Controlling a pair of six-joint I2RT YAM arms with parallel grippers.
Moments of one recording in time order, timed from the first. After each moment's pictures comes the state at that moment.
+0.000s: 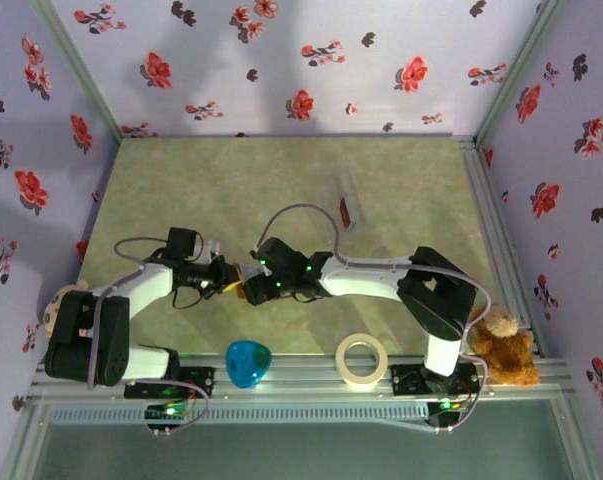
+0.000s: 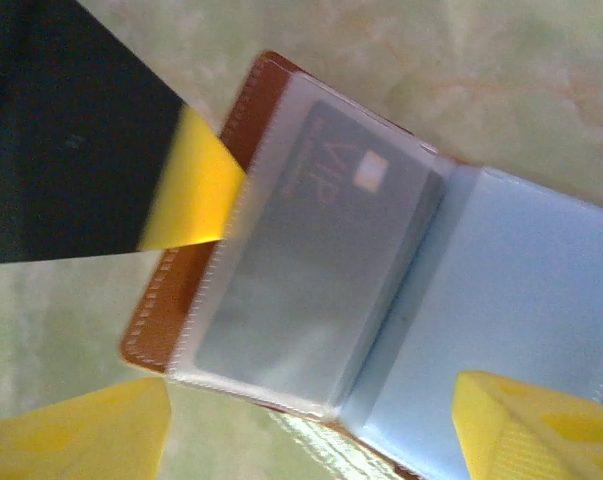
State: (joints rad) left arm -0.20 1.35 0.54 -0.30 0.67 -0.65; right arm 1.08 1.82 1.13 -0.23 -0.05 0.50
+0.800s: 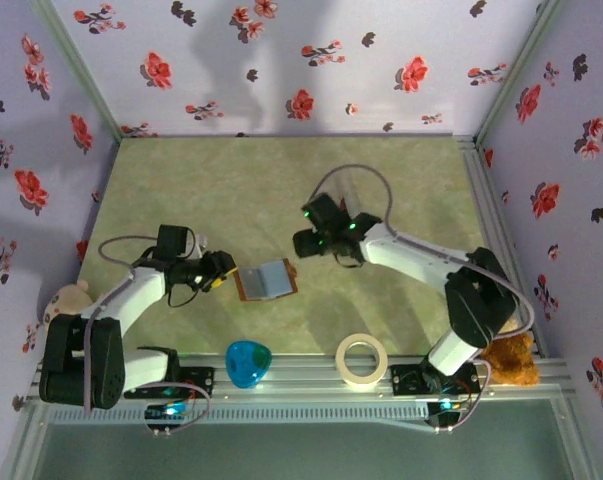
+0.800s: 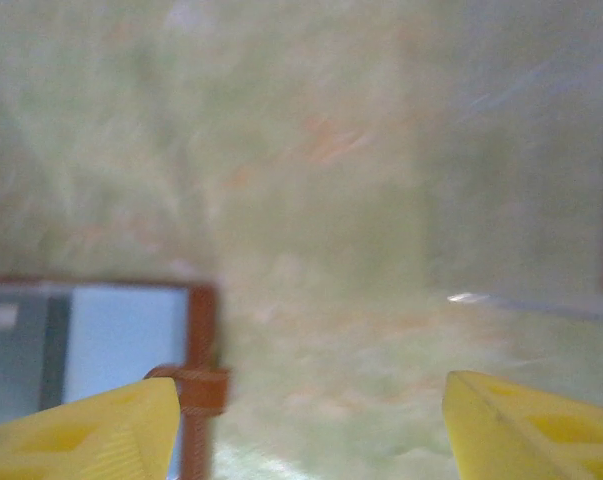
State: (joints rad) left arm -0.17 1.23 0.56 -0.37 0.55 -0.71; right arm 0.77 1.61 1.19 -0.55 0.10 0.43
